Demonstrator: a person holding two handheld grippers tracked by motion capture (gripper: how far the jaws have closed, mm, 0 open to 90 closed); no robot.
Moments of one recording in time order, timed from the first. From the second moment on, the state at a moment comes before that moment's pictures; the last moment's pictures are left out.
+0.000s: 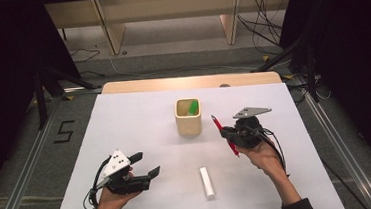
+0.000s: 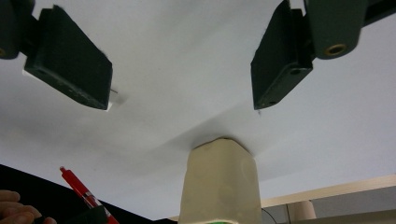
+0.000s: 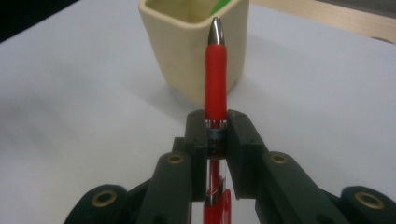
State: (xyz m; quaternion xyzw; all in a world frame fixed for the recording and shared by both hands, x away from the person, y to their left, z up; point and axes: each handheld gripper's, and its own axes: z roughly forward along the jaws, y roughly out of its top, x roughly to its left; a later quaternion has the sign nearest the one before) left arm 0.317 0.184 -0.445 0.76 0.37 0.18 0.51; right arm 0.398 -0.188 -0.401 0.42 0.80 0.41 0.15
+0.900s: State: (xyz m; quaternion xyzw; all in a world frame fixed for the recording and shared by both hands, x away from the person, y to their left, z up) left arm 0.316 0.184 -0.445 0.75 0.37 0.18 0.52; right arm 0.444 -0.137 -0.364 0.41 0.75 0.49 0.16
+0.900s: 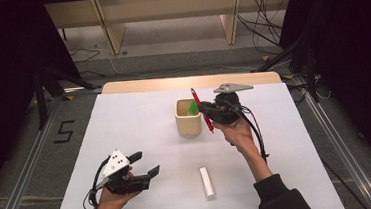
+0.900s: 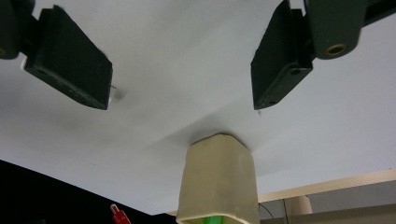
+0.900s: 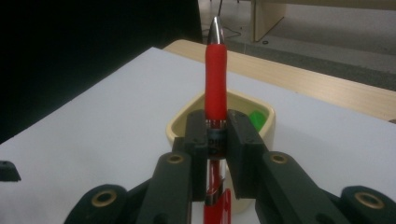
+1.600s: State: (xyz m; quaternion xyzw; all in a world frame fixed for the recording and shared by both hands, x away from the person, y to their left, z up) left arm 0.316 0.183 -0.445 0.75 0.36 0.18 0.52; right arm 0.478 -0.106 -0.349 0.42 0.74 0.50 0.18
